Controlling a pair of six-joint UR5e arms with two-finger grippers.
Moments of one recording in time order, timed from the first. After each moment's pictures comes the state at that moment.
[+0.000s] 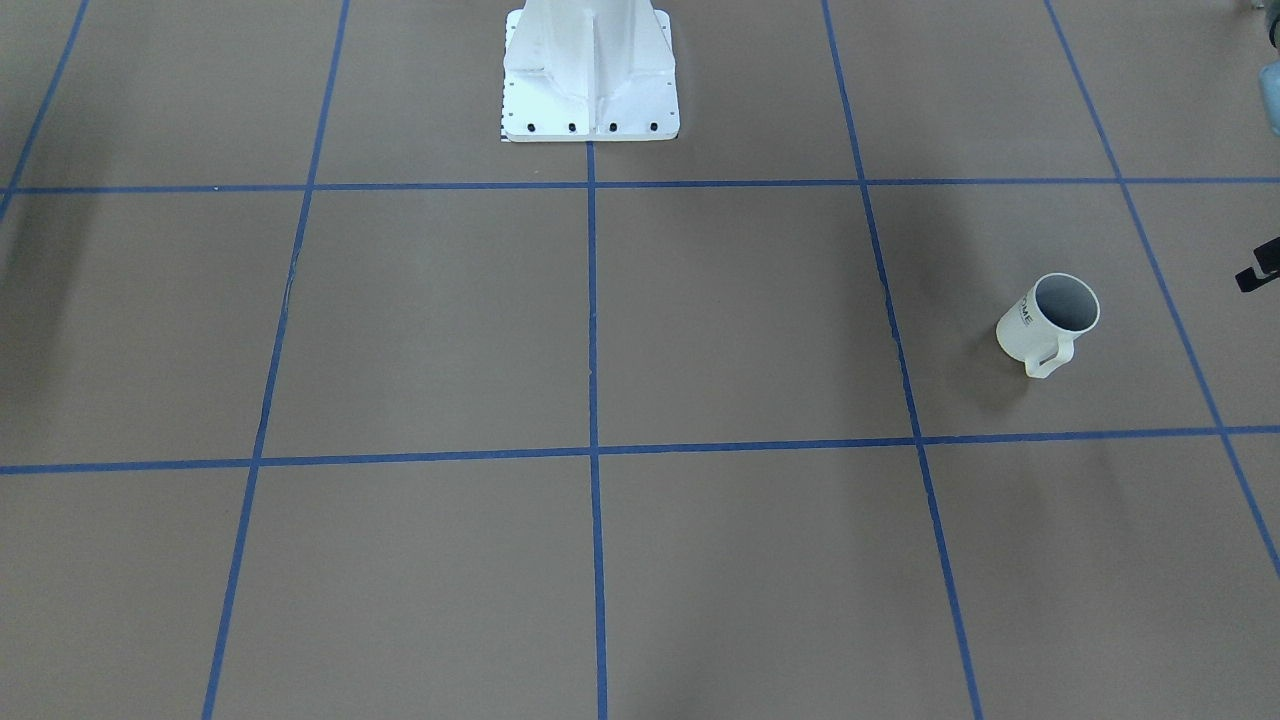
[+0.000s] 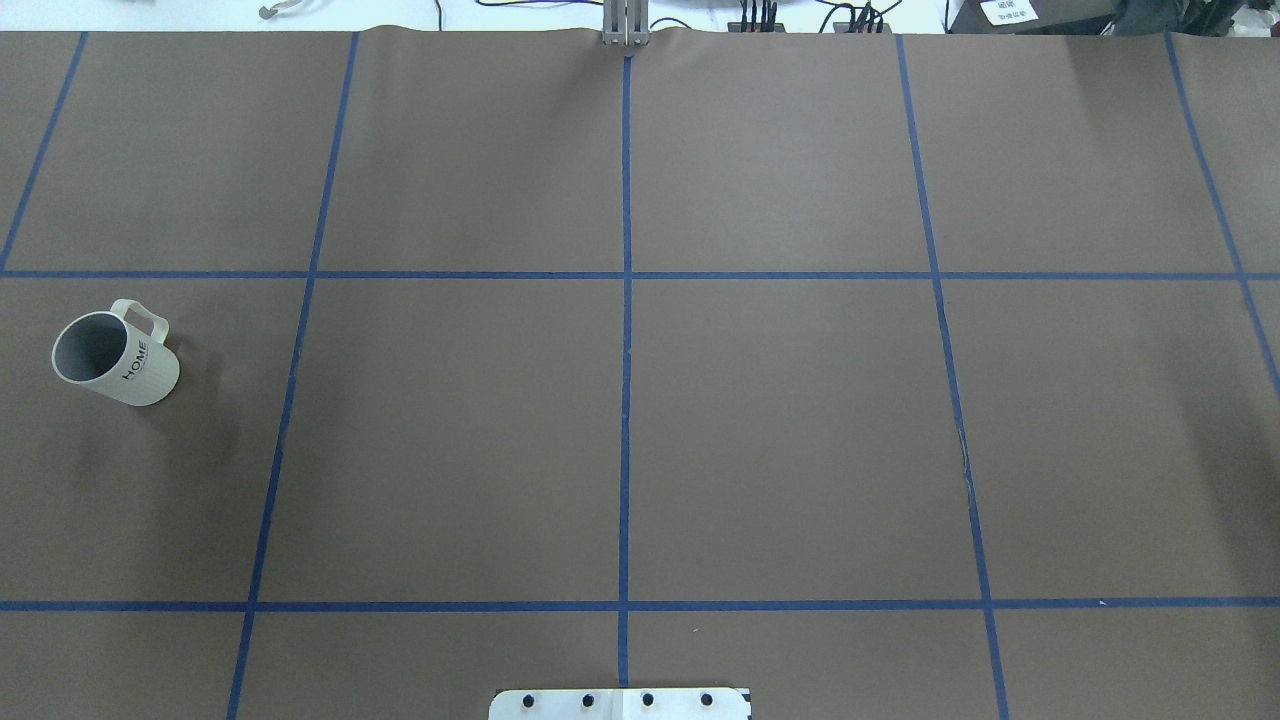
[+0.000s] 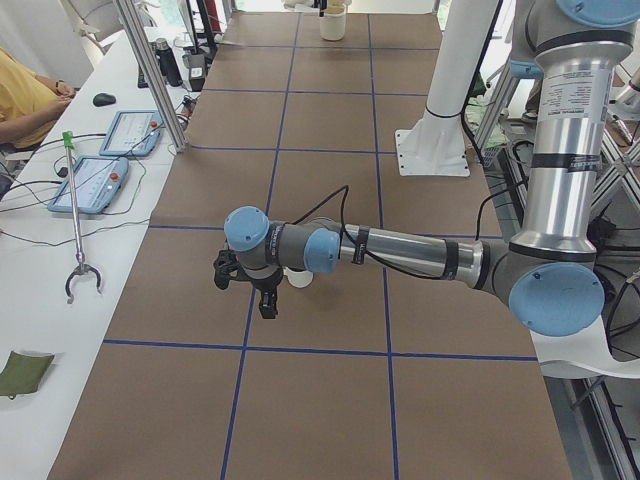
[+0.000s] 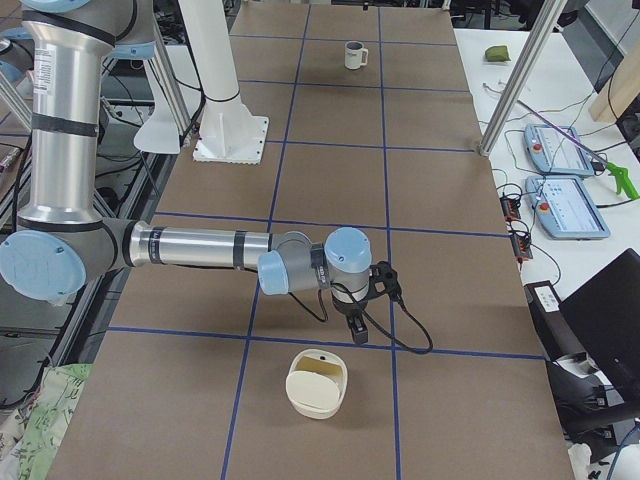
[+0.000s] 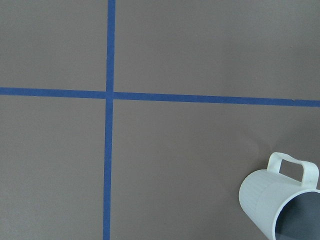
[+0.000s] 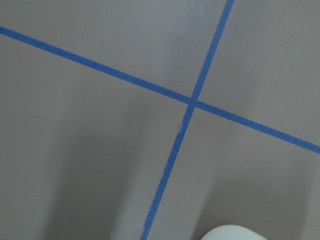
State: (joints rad) left arm -1.44 -1.62 -1.66 -1.57 -2.39 -0.19; right arm 1.49 -1.70 1.69 -1.35 2.29 -0.14
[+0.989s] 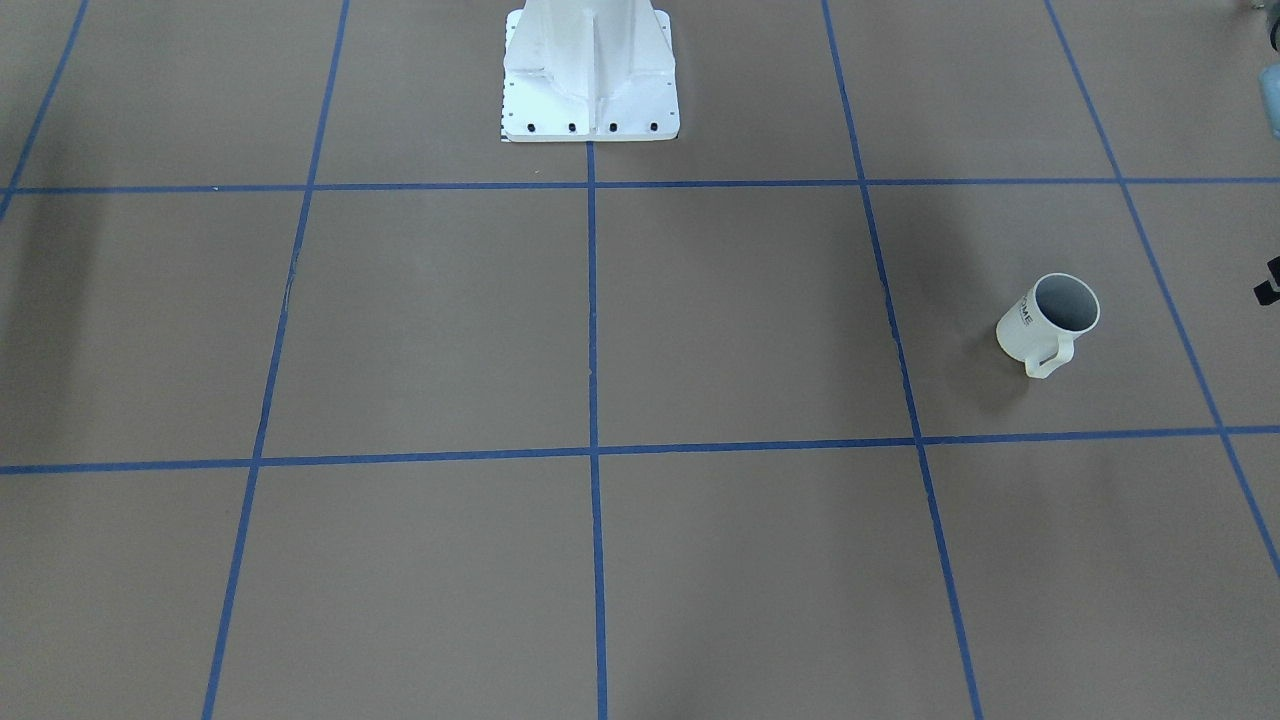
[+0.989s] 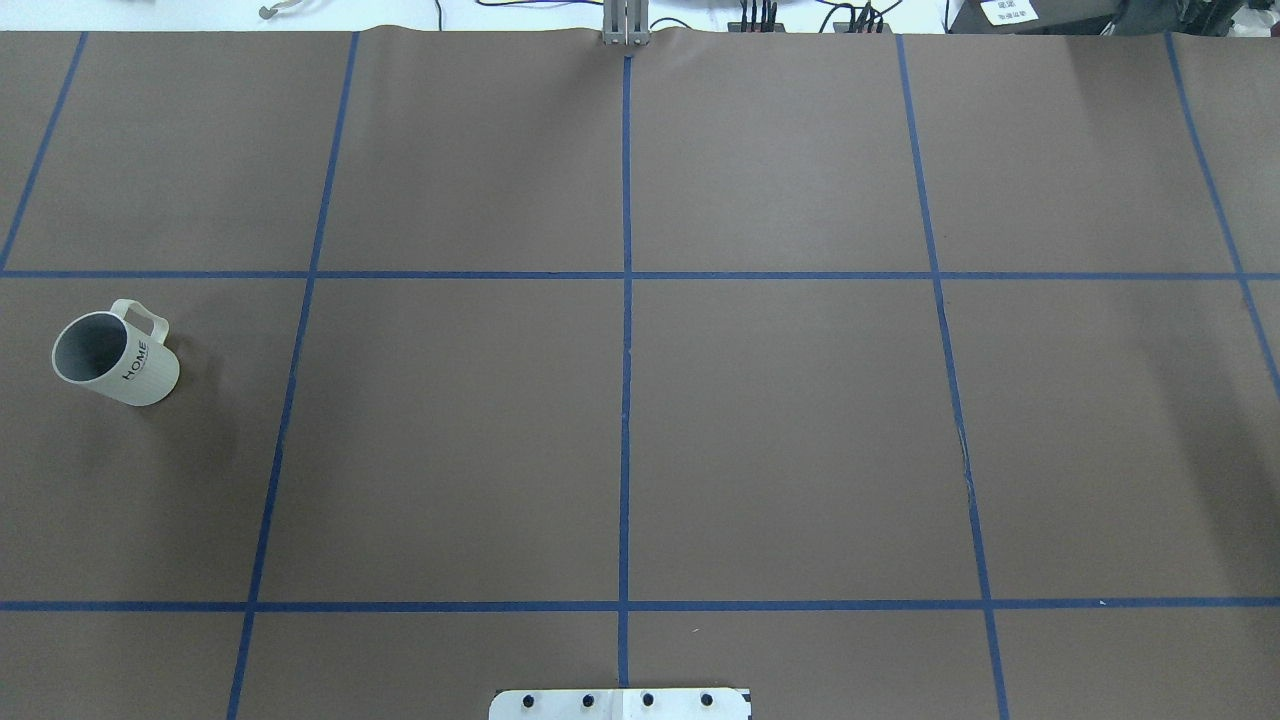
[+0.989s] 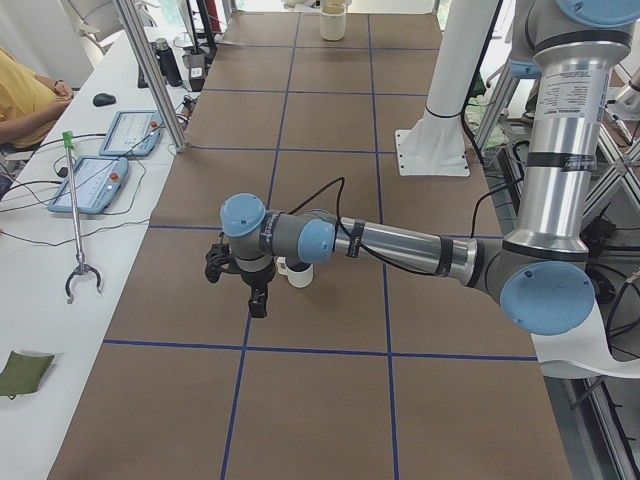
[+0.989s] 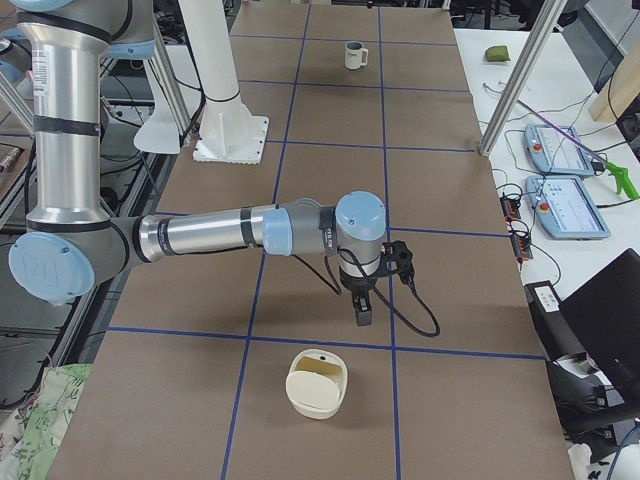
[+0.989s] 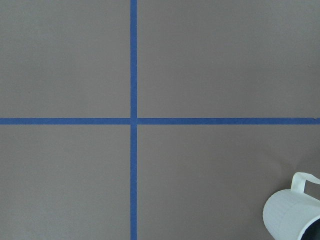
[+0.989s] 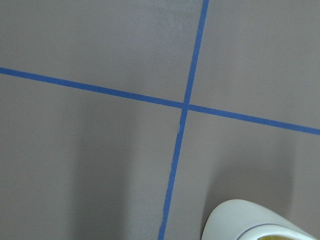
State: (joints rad) left arm -1.44 -1.64 -1.66 -1.56 -2.34 -0.20; right arm 1.58 -1.62 1.82 -1.70 2.31 -0.11
